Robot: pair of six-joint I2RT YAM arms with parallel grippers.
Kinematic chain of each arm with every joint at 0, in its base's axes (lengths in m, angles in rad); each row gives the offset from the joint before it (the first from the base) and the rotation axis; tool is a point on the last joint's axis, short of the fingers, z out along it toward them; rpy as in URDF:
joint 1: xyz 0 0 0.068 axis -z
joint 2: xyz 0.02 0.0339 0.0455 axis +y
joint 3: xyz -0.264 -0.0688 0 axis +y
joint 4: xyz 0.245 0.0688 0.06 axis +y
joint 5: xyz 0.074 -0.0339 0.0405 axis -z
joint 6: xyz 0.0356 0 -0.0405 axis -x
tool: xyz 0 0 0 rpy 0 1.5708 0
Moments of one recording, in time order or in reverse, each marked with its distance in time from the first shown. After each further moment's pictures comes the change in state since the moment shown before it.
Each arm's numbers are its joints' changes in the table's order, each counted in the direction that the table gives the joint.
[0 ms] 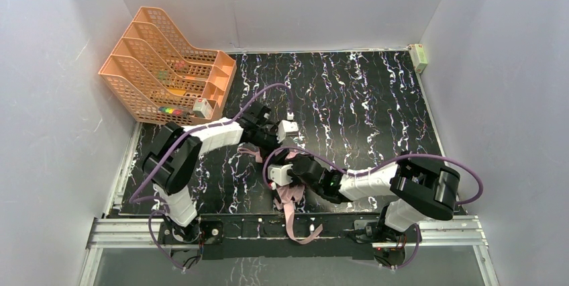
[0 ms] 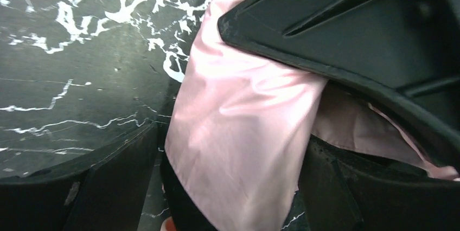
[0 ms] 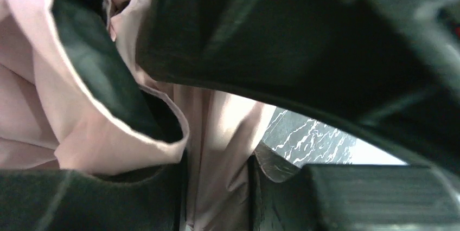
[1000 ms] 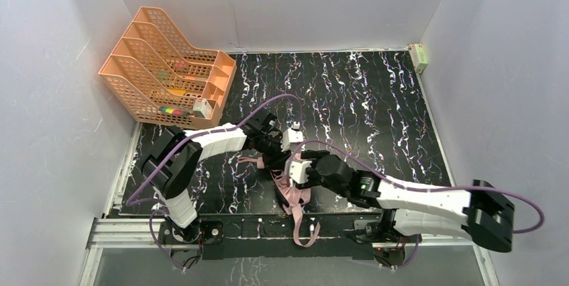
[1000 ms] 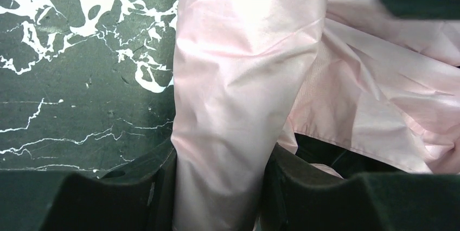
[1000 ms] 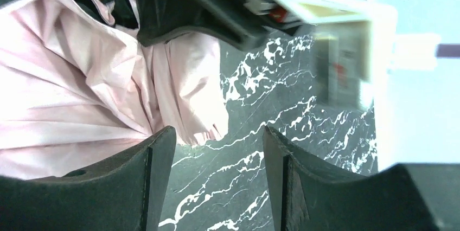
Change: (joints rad) left arm 0.081 -0.002 0.029 -0.005 -0.090 -0.061; right arm -0.008 -0.441 0.034 0.305 -0.076 -0.138
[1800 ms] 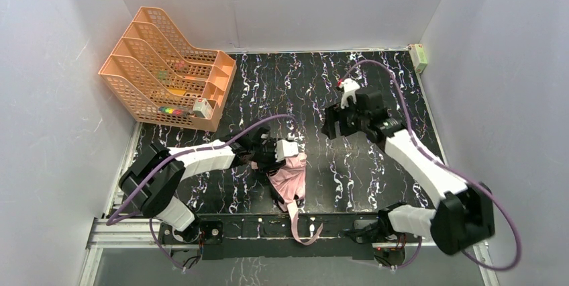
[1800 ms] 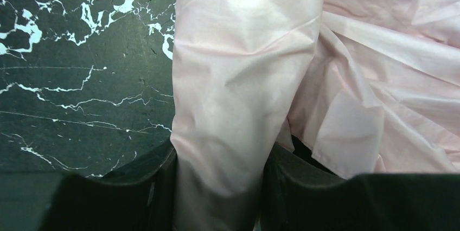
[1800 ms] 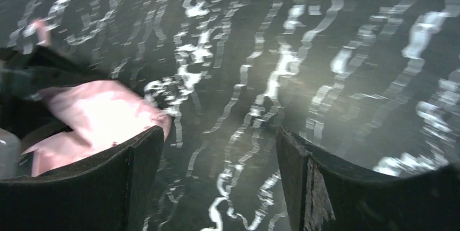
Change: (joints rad) left arm 0.048 -0.189 0.223 -0.218 -0.189 -0.043; right arm 0.731 0.041 -0.389 0.430 -0.425 -0.777
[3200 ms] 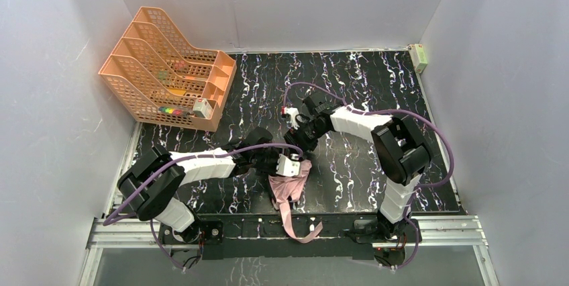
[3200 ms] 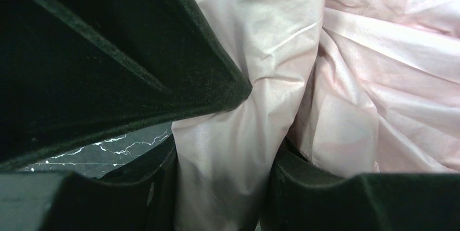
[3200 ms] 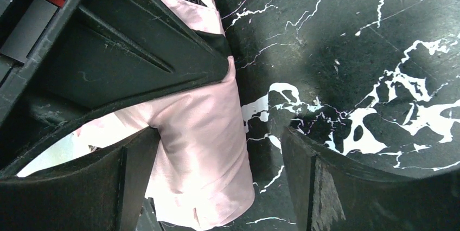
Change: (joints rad) left arm 0.084 -0.033 0.097 -0.174 -0.048 -0.338; right arm -0.177 0.721 -0.302 0.155 -0.592 0.291
